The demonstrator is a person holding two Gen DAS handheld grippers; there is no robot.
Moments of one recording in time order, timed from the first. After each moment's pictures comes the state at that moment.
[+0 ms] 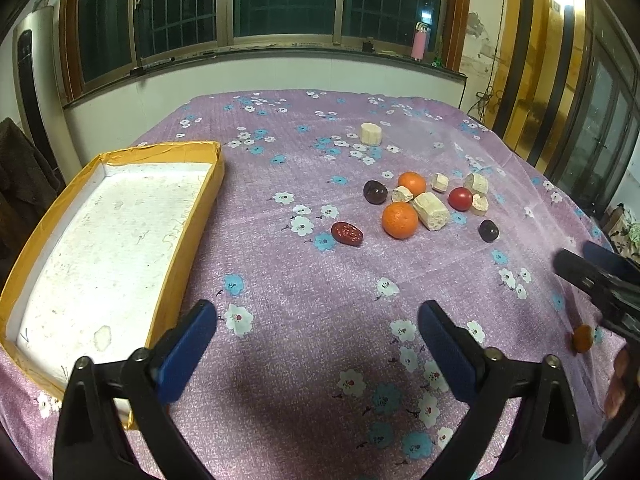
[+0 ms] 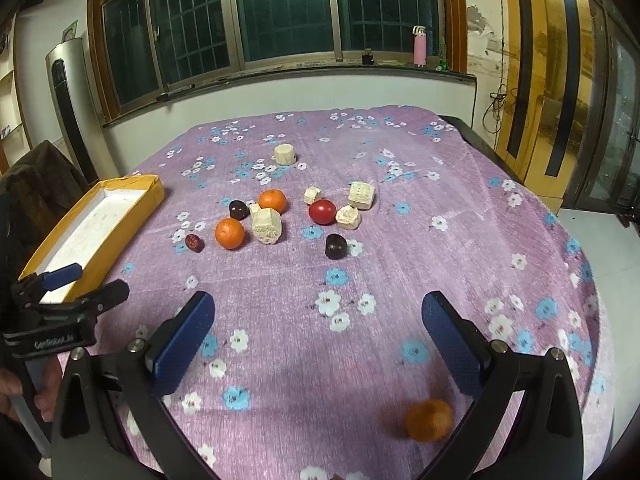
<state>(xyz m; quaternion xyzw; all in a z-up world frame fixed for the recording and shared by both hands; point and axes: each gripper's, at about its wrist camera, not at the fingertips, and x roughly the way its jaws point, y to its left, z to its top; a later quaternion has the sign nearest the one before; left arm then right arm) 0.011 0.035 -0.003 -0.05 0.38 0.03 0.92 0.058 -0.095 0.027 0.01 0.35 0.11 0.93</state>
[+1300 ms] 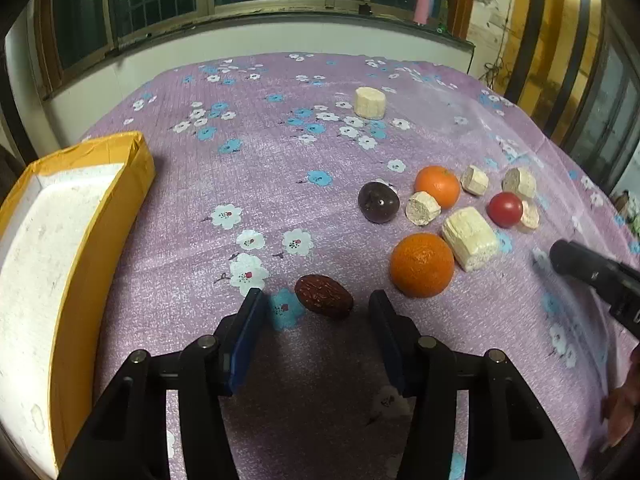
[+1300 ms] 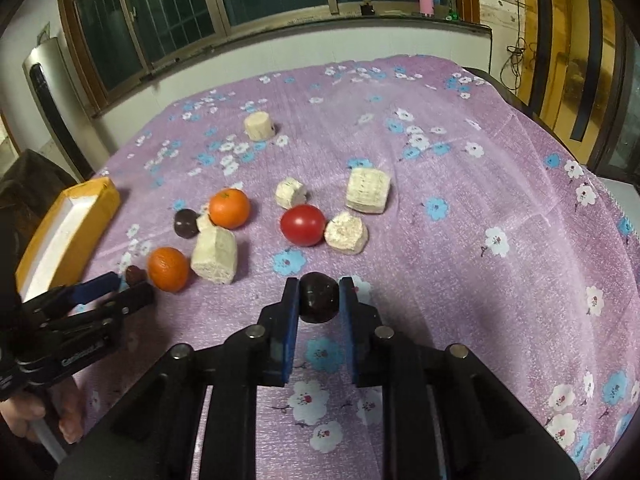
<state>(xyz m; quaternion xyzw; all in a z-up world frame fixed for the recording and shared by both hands) 0.115 0.017 -0.046 -0.03 0.44 0.03 0.90 0.175 -0.092 -0.018 0.04 0.42 0.13 0.90</state>
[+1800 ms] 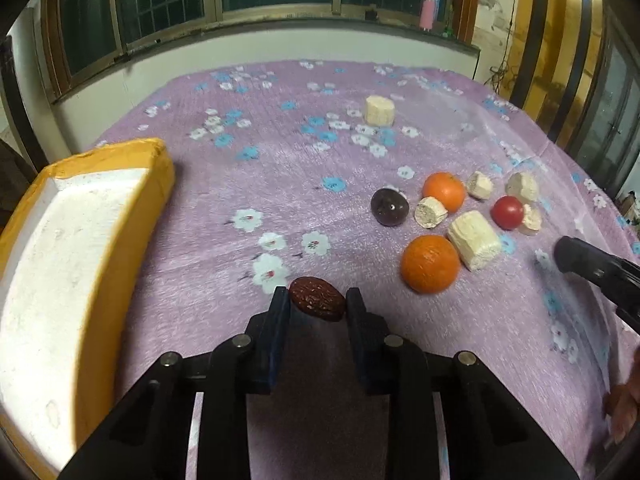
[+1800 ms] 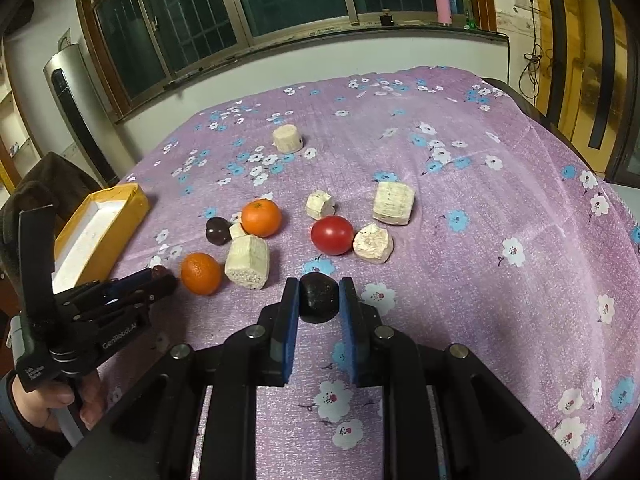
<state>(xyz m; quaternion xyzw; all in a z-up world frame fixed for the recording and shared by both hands) 0.101 0.029 -0.030 -0.03 0.42 0.04 0.90 0.169 -0.090 -0.010 0.06 0.40 0.17 0.90</state>
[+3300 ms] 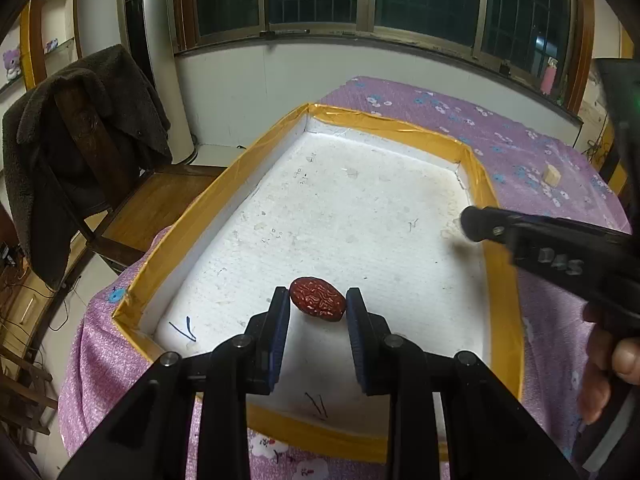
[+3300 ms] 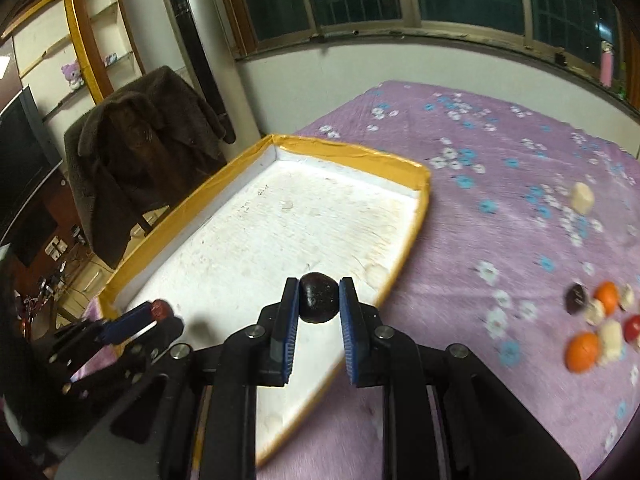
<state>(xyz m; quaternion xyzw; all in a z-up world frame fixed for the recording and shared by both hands) -0.030 0.222 -0.015 -0.10 0.39 0.22 0.89 0.129 0.215 0.020 -0.04 0.40 0.35 0.85</state>
